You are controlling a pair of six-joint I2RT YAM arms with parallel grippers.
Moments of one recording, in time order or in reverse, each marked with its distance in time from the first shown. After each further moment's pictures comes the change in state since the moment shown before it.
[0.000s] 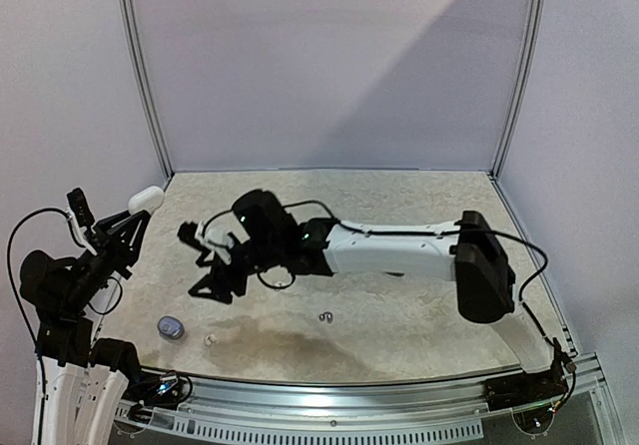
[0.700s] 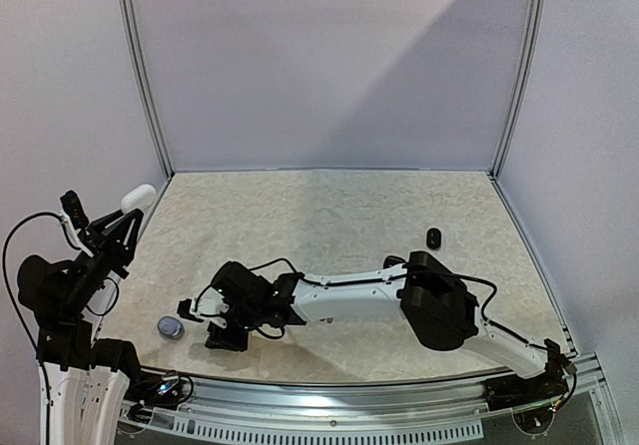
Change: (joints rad) left arm 0.056 -0.040 0.000 -0.013 -0.014 0.028; right arm 0.094 0.263 0.113 -0.158 0.139 -0.071
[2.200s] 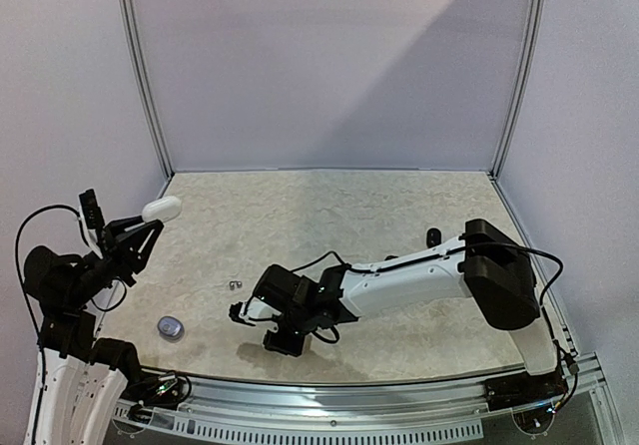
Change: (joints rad) left arm -0.081 0.106 -0.019 0.118 0.217 -0.024; right arm -0.010 -0.406 -0.564 -0.104 0.256 0.080
